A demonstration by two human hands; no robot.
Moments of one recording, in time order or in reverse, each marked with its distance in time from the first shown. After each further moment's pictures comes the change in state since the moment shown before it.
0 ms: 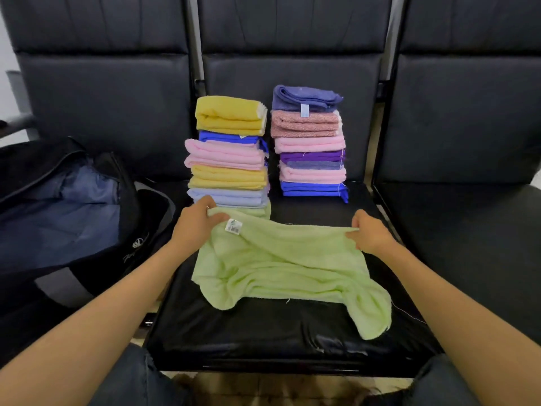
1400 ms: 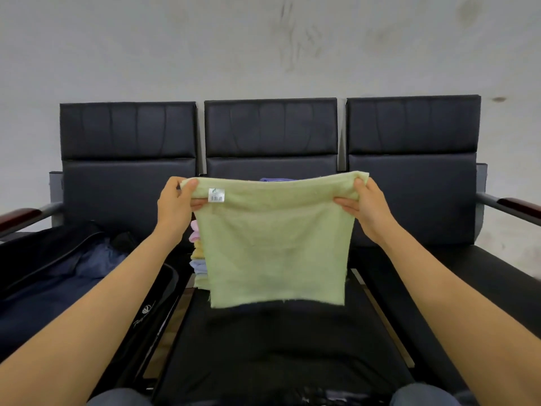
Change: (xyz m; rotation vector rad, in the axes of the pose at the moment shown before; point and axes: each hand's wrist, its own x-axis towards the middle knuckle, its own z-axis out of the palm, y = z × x) left_hand 0.003 0.139 -0.133 -0.670 0.345 0.172; right_hand -0.076 -0.088 -0.185 1.222 0.288 -0.260
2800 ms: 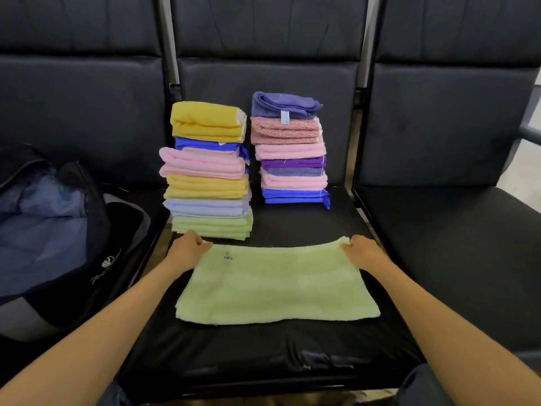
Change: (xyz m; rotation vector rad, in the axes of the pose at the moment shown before) left_hand -0.058 -0.230 0.027 0.754 -0.479 -0.519; right_hand 0.001 0.231 -0.045 -1.313 -0.253 0.504
